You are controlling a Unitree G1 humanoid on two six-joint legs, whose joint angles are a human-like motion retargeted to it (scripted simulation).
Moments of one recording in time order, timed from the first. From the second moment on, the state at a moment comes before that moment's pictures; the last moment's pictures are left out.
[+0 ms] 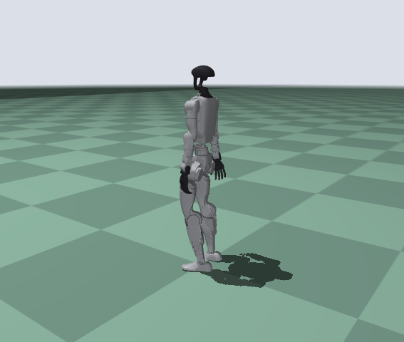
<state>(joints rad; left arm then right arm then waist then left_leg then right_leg) 0.10 0.13 0.13 1.40 0.65 -0.05 -0.11 0.00 -0.14 -0.14 1.70 -0.43 0.08 0.02 -0.11 -0.02 -0.09 -0.05 0.03 0.17 0.21 -0.19 0.05 0.02 0.05 -0.12 0.06 0.03 -0.05</state>
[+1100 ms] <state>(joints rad) 0.13 0.11 0.17 1.40 0.59 -0.12 0.01 0.14 -0.21 -0.26 1.70 -0.28 0.25 0.00 -0.13 0.07 -0.08 -0.09 0.00 0.20 0.00 -0.02 -0.03 -0.02 0.08 -0.16 0.04 0.04 -0.08</state>
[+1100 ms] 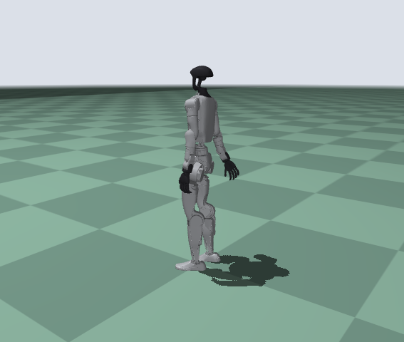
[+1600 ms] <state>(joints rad) 0.24 0.09 0.20 1.55 0.68 -0.02 0.09 -0.03 -0.13 -0.15 1.44 -0.48 0.03 0.05 0.00 0.02 -0.05 -0.01 -0.12 0.11 0.06 -0.09 0.14 0.02 -0.06 -0.19 0.22 -0.04 0.00</state>
